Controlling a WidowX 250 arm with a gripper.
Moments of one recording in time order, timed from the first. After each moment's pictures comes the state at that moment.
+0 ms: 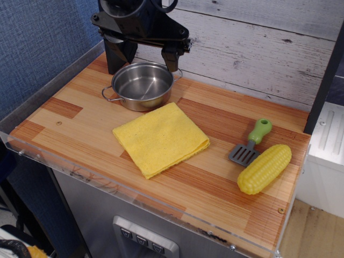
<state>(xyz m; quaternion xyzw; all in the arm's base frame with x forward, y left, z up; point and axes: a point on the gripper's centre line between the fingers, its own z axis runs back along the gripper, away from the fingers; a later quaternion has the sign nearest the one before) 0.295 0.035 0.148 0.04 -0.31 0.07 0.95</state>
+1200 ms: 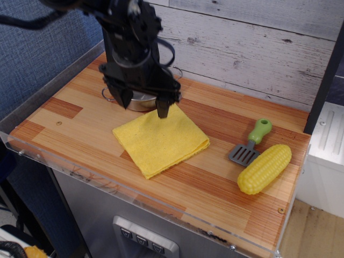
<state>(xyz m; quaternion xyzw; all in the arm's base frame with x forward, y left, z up) 0.299 0.051 0.063 0.05 -0.20 0.07 0.98</state>
